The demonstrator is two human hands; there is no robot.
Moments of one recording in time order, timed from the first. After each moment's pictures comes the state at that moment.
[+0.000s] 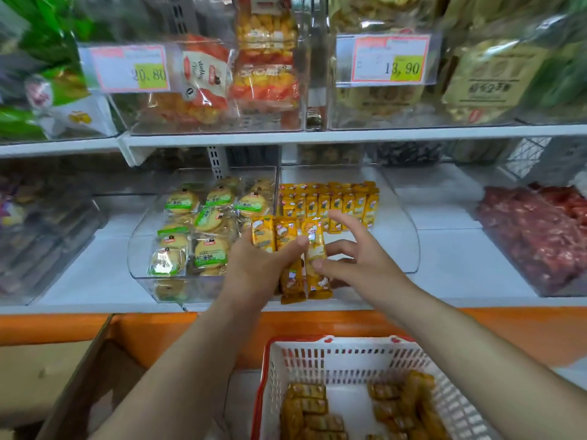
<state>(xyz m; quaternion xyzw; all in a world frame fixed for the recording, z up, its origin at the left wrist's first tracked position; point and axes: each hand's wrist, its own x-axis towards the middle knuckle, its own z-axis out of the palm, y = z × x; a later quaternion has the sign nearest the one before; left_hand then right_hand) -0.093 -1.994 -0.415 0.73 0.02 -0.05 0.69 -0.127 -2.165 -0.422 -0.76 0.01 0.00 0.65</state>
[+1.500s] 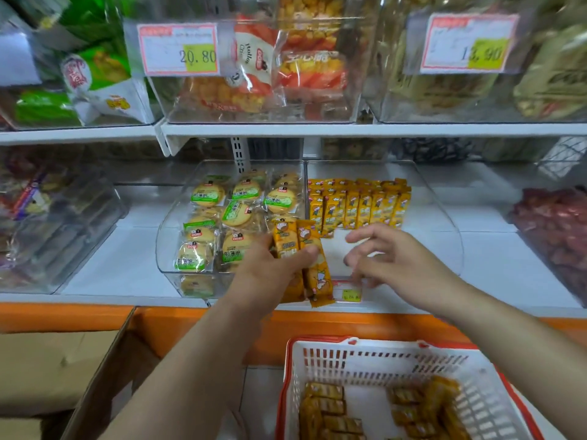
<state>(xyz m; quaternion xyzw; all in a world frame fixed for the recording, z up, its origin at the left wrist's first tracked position) -0.079 -1.954 -0.428 0.68 0.01 -0.14 0.72 -0.105 -2.166 -0.428 -0.80 -0.04 0.03 0.60</state>
